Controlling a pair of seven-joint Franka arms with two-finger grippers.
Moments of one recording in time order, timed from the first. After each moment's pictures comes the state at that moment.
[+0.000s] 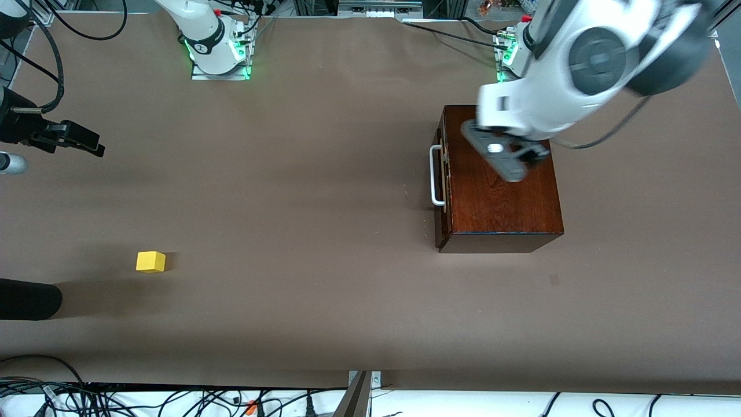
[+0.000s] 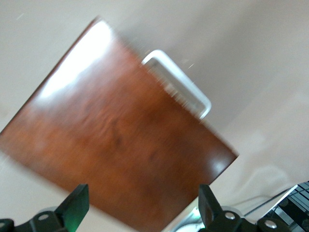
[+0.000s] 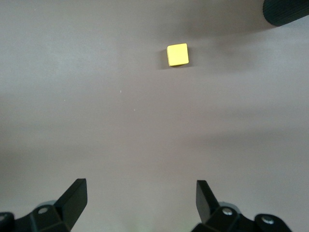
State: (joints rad) left arm -0.35 0.22 -0.02 -1.43 -0.04 1.40 0.39; right arm -0.01 0.08 -0.01 -1.55 0.02 1.55 0.05
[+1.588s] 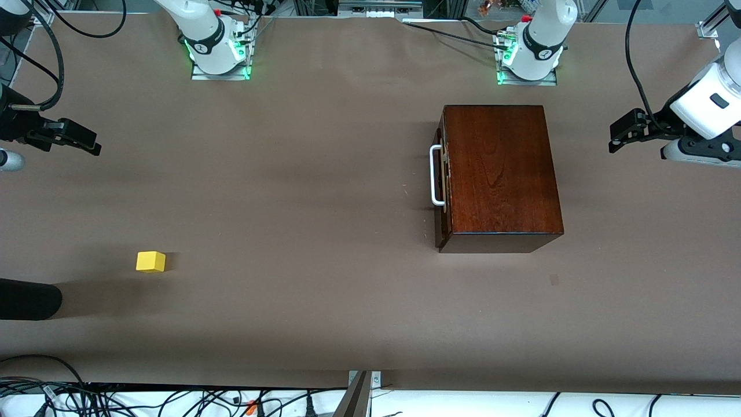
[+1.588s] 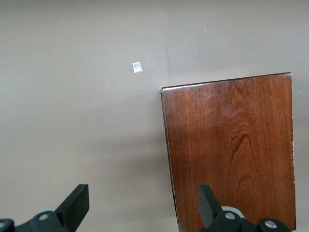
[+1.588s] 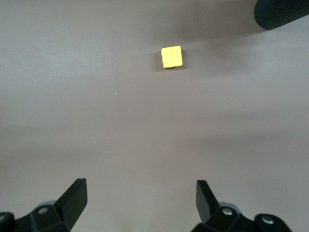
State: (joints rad) left arm -0.01 0.02 -0.05 -1.59 -0.01 1.59 0.04; right arm -0.01 0.06 -0.01 -1.57 -0.01 1.57 0.05
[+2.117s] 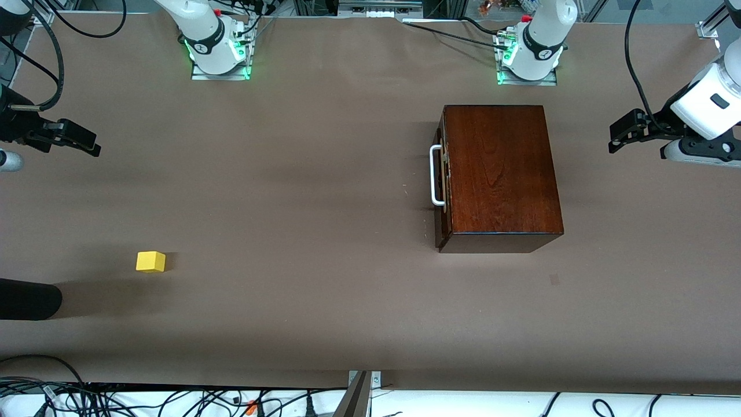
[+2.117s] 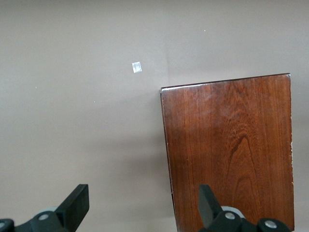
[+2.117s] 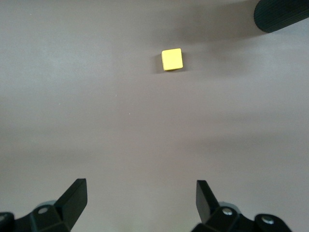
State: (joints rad) left arm -0.01 0.02 -0.05 -1.59 -0.01 1.59 0.03; right arm -0.01 0.06 -0.01 -1.57 -0.01 1.58 0.05
